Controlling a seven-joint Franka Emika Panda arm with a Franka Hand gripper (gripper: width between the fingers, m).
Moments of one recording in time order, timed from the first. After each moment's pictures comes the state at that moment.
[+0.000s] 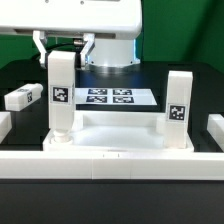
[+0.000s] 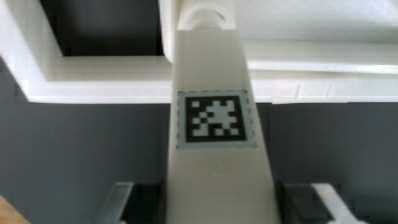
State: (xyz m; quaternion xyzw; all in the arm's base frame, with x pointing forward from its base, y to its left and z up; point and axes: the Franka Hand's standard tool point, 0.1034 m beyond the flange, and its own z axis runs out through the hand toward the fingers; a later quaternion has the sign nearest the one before) arm 0.608 -0.109 0.131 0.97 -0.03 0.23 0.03
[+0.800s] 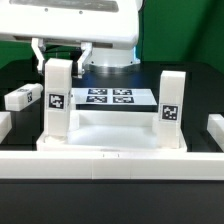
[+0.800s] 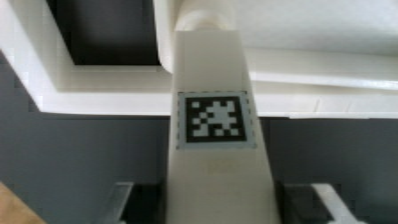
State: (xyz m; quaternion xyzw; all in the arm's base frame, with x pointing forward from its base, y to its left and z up) arm 0.600 -0.115 0.119 0.97 -0.03 0.24 0.05
